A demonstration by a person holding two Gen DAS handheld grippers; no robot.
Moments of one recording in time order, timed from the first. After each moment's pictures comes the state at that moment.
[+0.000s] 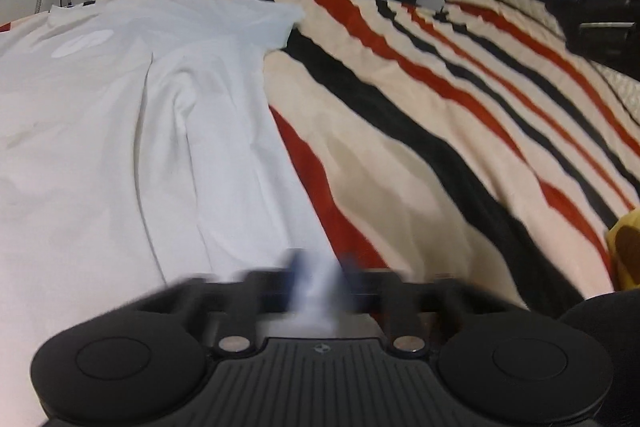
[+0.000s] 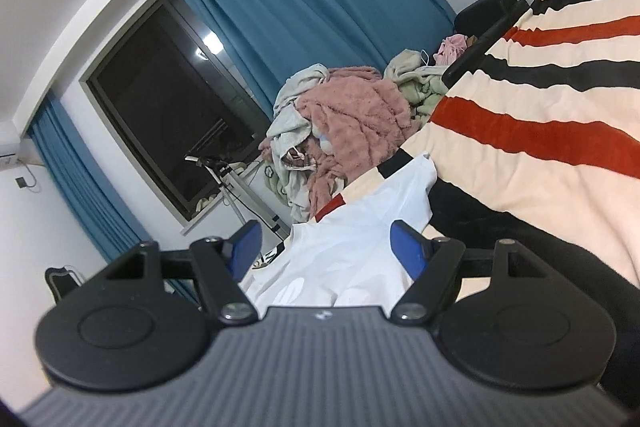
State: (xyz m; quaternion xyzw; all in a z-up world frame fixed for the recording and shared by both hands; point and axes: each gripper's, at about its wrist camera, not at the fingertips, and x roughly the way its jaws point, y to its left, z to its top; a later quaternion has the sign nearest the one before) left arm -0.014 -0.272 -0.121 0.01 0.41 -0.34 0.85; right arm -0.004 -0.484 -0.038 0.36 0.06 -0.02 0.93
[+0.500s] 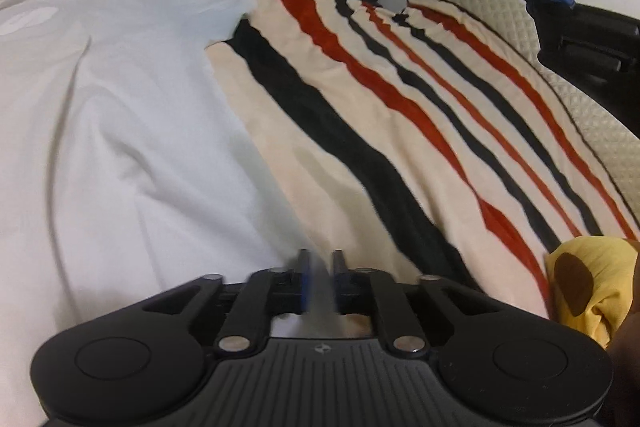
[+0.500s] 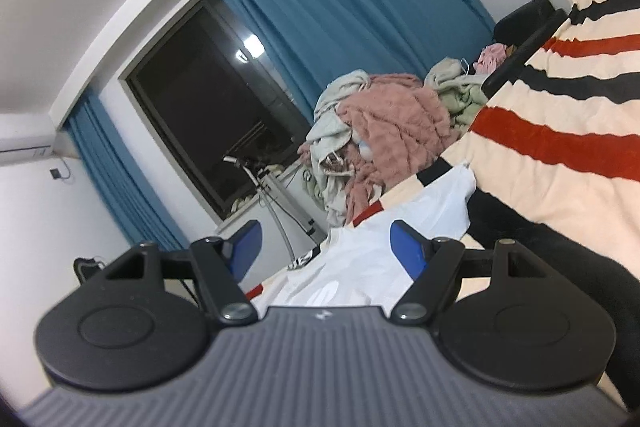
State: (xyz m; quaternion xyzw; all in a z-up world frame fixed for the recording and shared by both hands) left arm 0.005 -0.299 -0.114 -0.02 0.43 -0.40 0.81; right arm -0.011 -0.475 -0.032 0.34 0.04 0.03 0.94
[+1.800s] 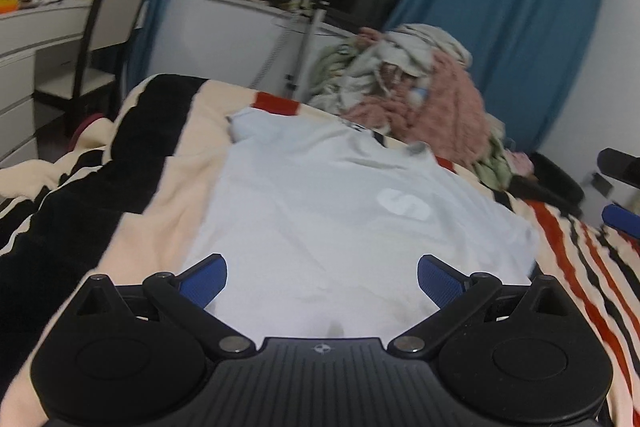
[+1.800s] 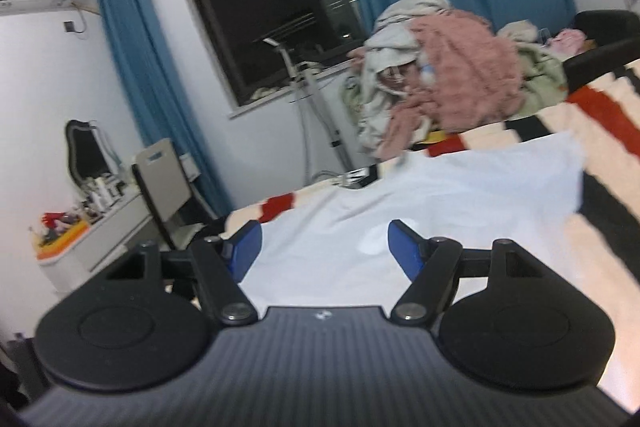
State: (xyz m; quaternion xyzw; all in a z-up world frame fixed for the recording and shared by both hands) left arm 0.102 0.033 -0.042 -0.15 0.27 -0.07 0.95; right arm 0.121 -0.288 0.008 0.19 0.16 0.10 0.96
